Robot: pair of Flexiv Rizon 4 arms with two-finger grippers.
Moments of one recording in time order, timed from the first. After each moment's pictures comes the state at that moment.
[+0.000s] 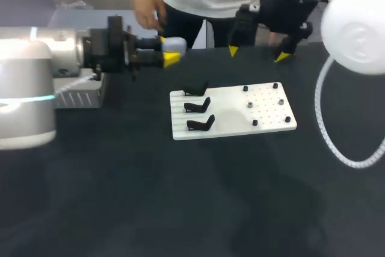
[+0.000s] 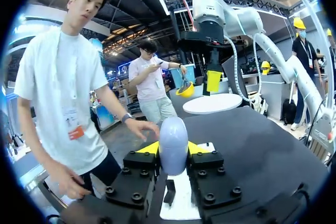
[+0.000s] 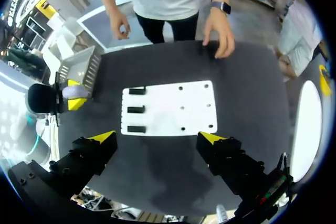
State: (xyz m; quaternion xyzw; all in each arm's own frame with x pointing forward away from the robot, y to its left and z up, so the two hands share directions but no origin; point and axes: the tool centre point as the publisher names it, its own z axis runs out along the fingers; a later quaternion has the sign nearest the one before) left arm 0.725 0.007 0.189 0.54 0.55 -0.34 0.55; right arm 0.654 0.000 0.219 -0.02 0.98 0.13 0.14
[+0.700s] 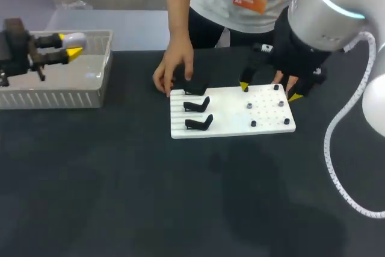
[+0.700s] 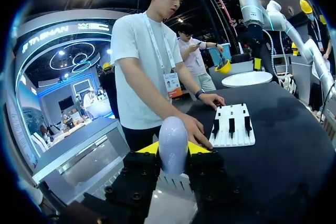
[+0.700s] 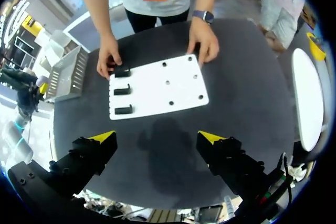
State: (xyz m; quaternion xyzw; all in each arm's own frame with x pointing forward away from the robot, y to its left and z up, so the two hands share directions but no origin) left arm 0.755 0.223 0.169 0.47 0.64 -0.19 0.58; right arm 0.587 -0.014 0.186 0.06 0.98 0.12 0.14
